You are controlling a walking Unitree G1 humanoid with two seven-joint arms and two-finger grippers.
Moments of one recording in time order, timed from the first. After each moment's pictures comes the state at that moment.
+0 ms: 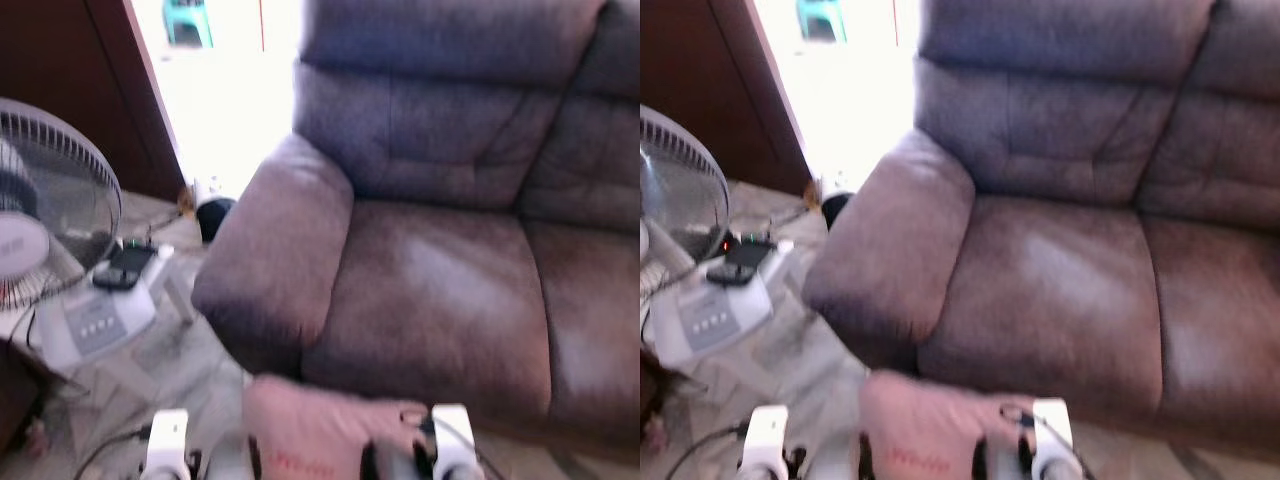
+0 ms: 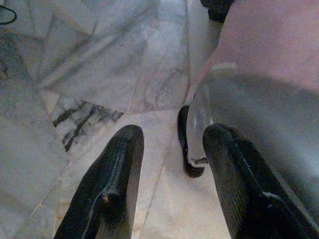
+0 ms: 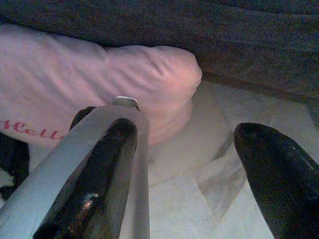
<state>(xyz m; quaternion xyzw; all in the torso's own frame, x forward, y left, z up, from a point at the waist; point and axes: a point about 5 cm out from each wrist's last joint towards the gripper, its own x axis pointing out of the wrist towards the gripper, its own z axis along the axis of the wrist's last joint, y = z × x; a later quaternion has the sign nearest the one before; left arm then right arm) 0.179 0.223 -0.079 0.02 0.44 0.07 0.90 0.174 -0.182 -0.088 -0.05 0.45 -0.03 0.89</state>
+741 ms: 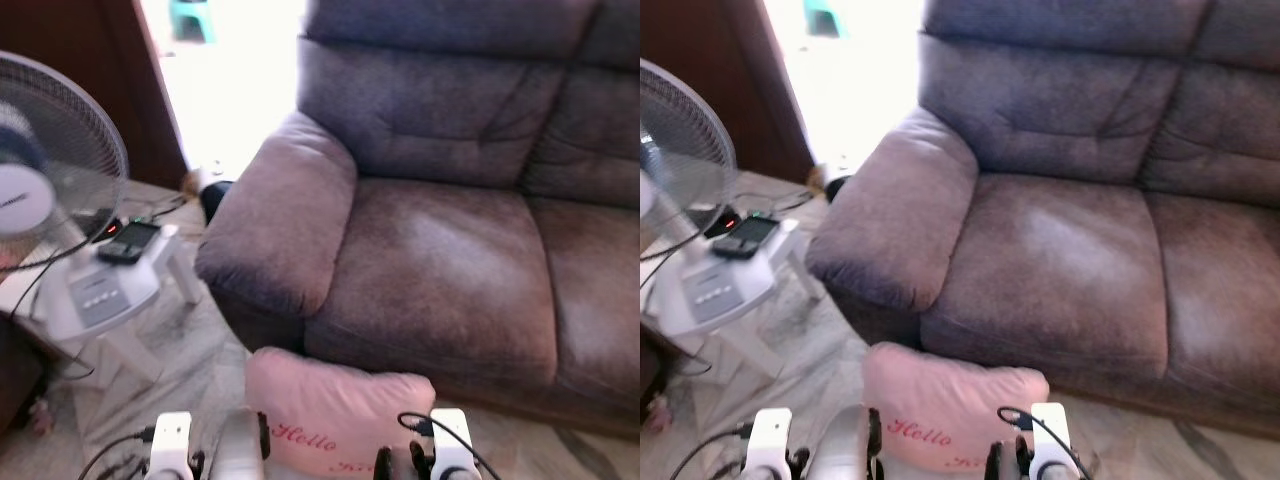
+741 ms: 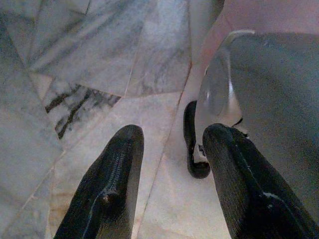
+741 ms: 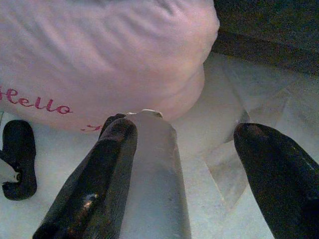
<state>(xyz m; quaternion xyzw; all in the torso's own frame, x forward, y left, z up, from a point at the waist) 0.181 0.219 -0.079 0.02 0.44 0.07 0.90 0.171 -0.178 -0.090 -0.04 0.46 -0.03 0.89</state>
